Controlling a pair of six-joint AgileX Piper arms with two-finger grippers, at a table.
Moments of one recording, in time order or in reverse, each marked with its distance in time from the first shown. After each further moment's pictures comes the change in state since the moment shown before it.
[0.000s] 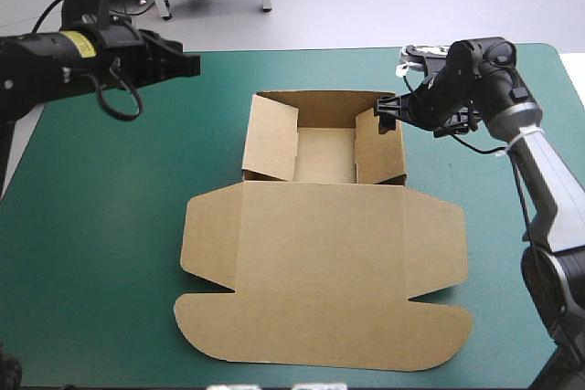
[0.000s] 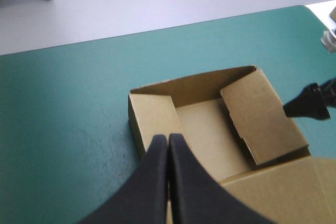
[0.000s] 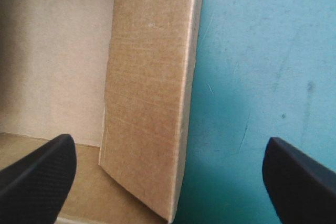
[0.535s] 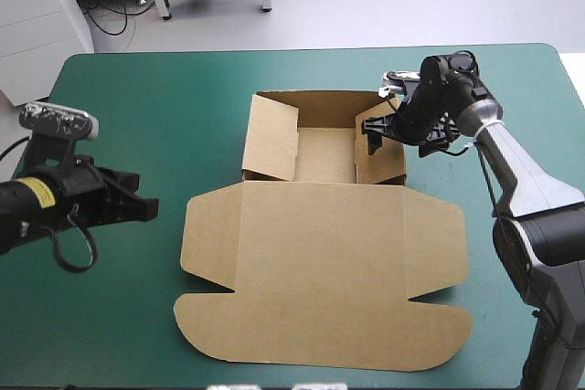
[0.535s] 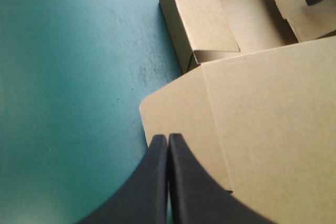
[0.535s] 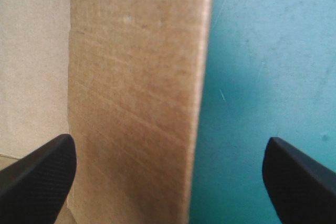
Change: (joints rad) left arm 0.000 -0.467 0.674 0.084 -0.001 0.000; right arm 0.012 0.170 0.003 0.023 -0.021 -0.024
